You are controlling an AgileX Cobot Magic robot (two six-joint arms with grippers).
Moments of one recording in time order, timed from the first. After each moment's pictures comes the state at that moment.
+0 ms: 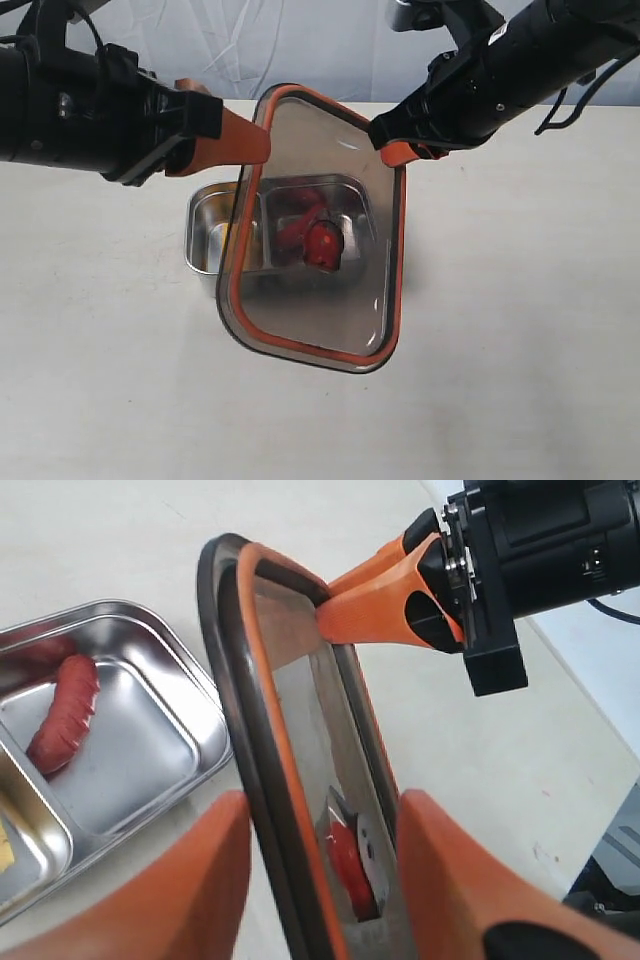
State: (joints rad) left arm -0.46 1.21 -0.88 -1.00 0.60 0.58; right arm 0.52 1.62 -1.23 0.44 0.76 -0.44
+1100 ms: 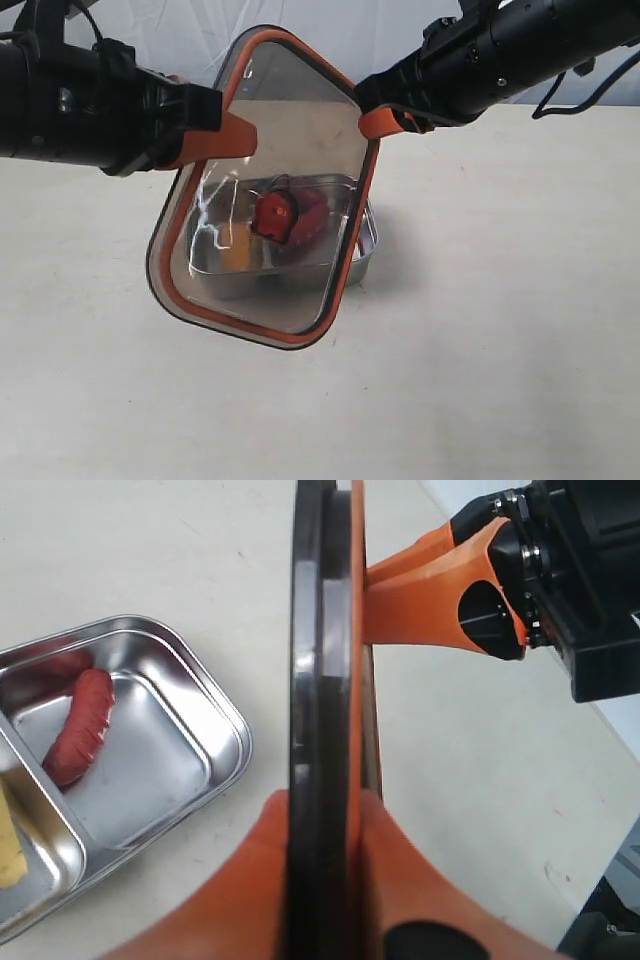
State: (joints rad) left arm -0.46 1.21 -0.88 -1.00 0.57 0.58; right arm 0.52 1.57 -1.23 0.63 0.75 -0.55
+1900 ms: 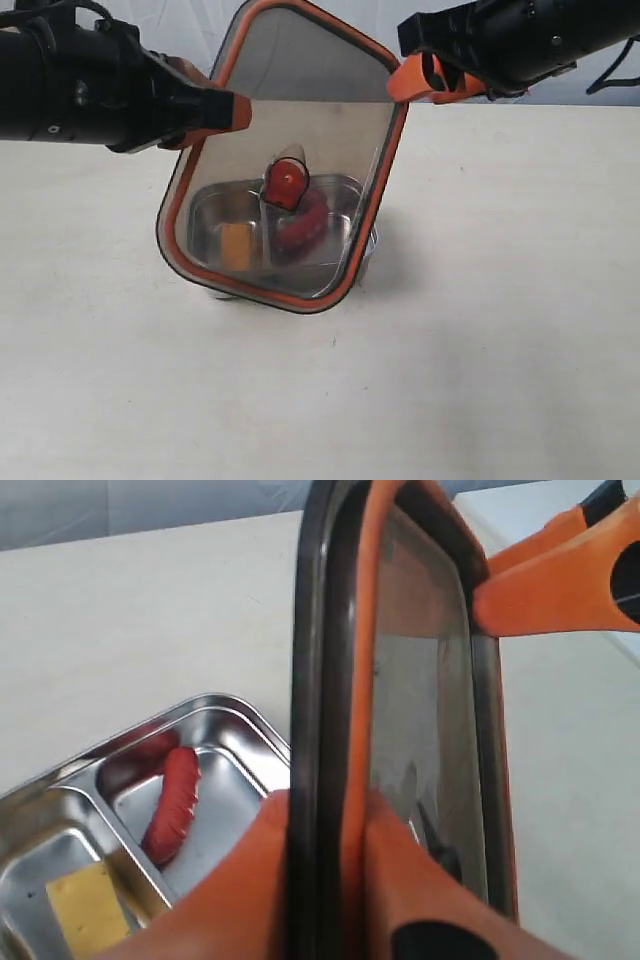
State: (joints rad) left arm -0.48 1.22 -0.90 -0.85 0.42 0.59; right arm 0.42 1.47 -1.23 0.53 0.78 -0.31
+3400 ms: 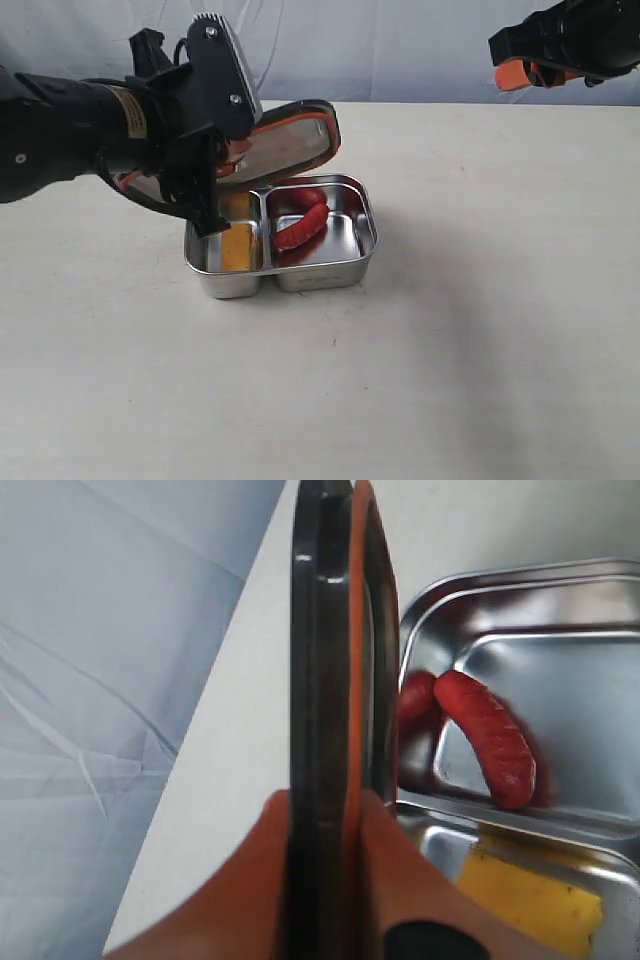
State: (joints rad) left arm -0.59 1.48 -0.89 0.23 0.08 0.59; right arm 0.32 1.46 -1.23 0.24 0.74 -0.27
